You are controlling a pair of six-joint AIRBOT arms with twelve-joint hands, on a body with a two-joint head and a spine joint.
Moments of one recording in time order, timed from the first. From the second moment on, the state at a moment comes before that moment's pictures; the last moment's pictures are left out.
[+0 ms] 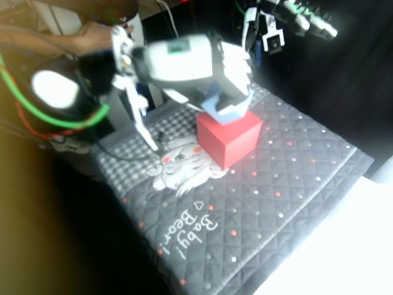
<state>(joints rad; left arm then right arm) 1.14 -0.77 0.86 -0.32 -1.45 0.98 -0.24 -1.11 1.10 -0.37 0.52 -0.85</state>
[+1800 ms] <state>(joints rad) 1.16 -0.78 0.87 -0.33 -1.46 0.98 -0.24 -1.10 1.10 -0.35 0.58 -0.84</state>
